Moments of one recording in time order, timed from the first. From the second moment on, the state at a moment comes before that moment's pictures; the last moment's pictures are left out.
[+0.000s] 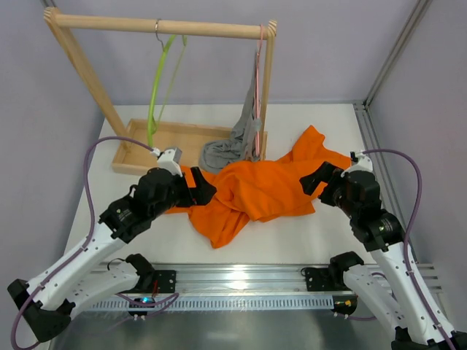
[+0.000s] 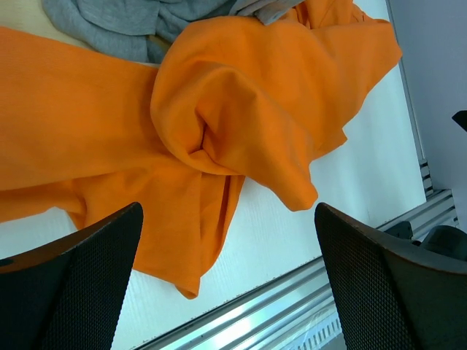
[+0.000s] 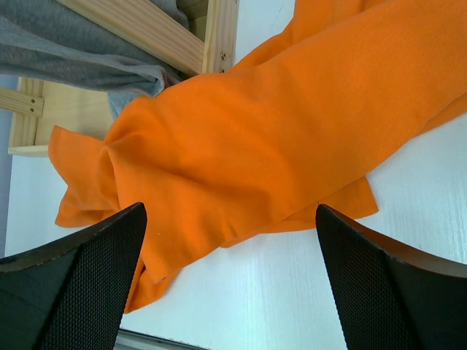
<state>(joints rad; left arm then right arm) -0.74 0.83 0.88 -0.54 -0.13 -0.66 0.29 0.61 0.77 -0.62 0.03 0.63</state>
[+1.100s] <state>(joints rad) -0.63 1.09 0.68 -0.42 -0.03 -0.75 -0.12 1.14 0.63 -0.25 0.09 0.81</state>
